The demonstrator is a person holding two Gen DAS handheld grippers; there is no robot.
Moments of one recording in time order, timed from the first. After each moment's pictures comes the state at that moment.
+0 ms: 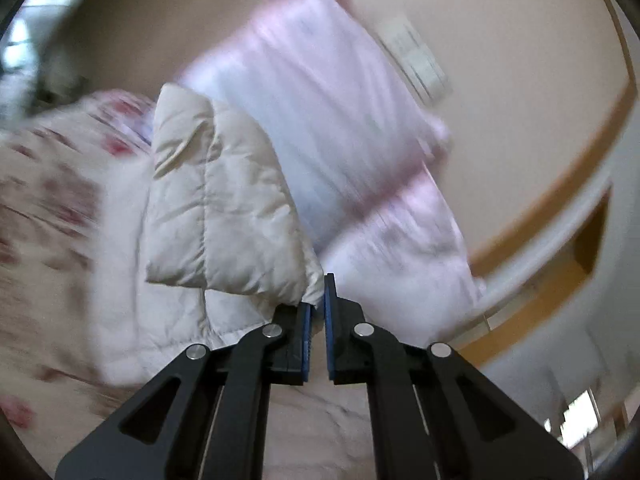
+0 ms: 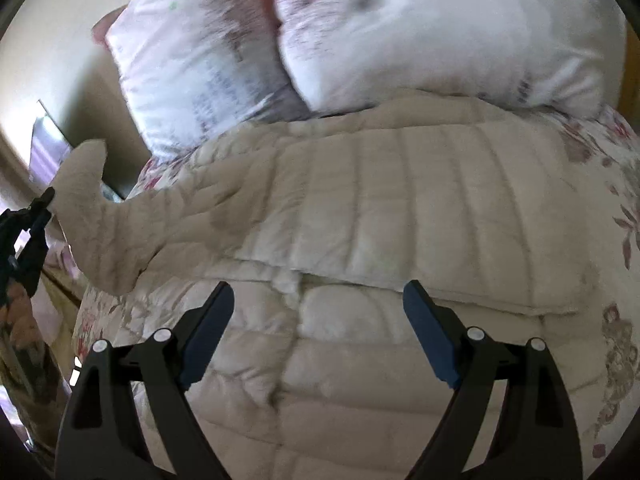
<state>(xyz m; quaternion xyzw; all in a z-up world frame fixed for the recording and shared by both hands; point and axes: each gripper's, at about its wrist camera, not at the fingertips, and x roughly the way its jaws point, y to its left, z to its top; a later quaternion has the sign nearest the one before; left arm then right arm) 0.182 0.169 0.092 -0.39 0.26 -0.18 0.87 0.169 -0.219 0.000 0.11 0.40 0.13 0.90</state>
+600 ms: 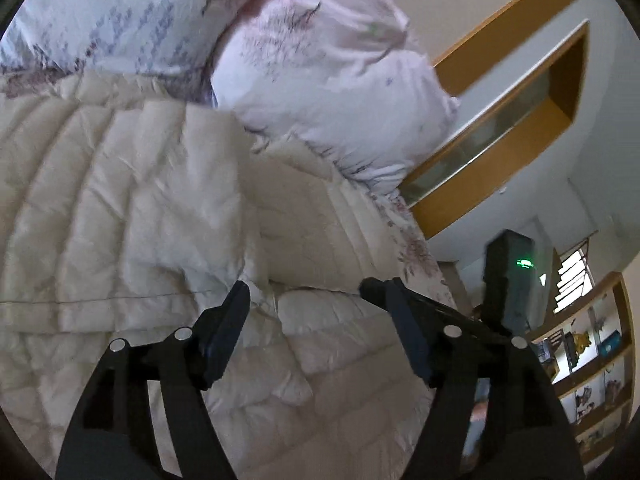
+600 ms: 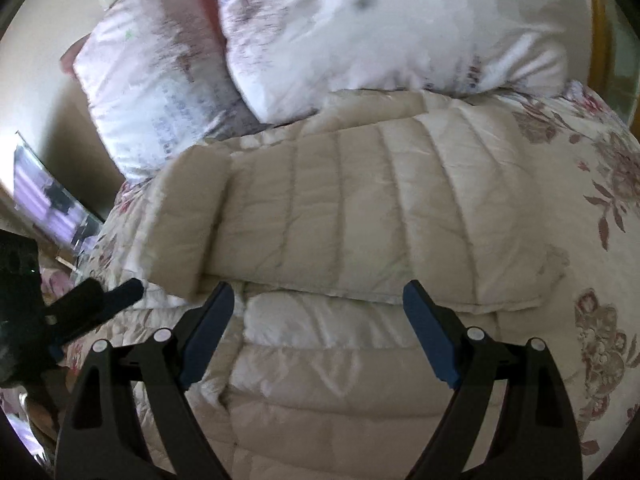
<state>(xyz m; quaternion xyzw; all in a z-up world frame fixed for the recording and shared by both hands) 0.190 0.016 0.047 -0.24 0.41 -0.33 0.82 0.170 -0.250 -0.009 0.13 0.40 0.10 0.90</state>
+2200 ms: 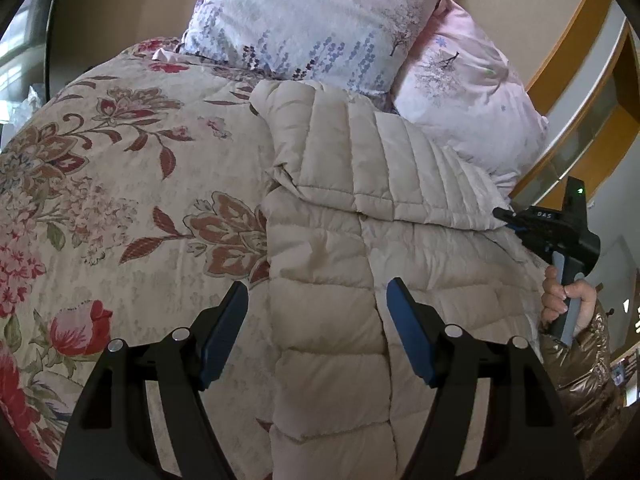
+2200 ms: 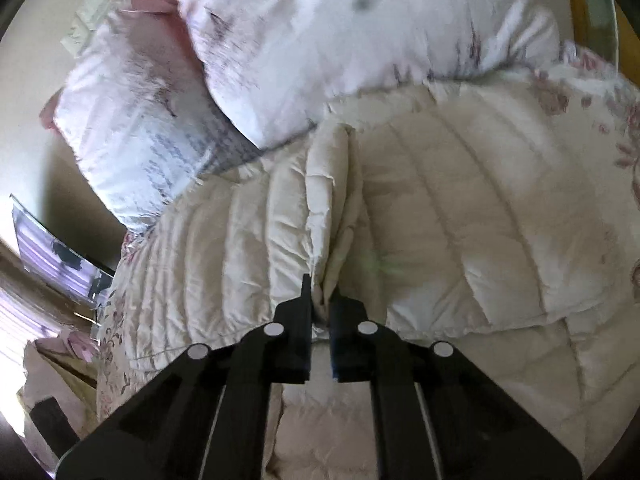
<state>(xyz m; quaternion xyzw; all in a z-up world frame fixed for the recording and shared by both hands) 0.097 0.182 -0.011 -0.18 0.41 -0.15 0.88 0.190 -0.237 -0.016 0.22 0.36 0.08 0.90</state>
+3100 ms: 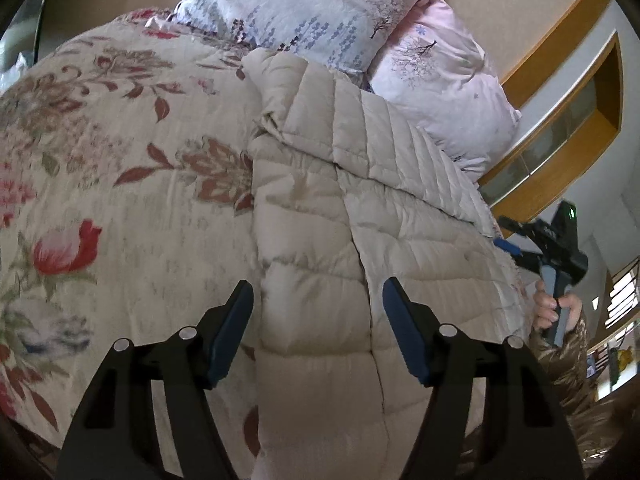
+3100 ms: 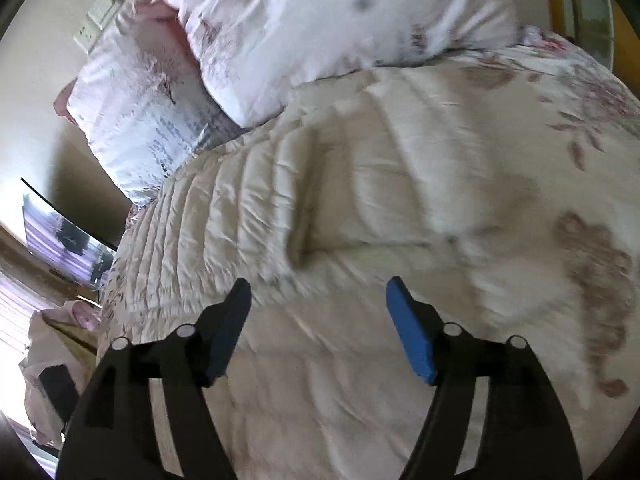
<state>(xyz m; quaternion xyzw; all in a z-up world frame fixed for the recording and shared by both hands) 0.063 0.191 -0.026 -0.22 0.43 -0.21 0.85 0.117 -0.301 -0.021 0.23 0.40 0.08 0.89</state>
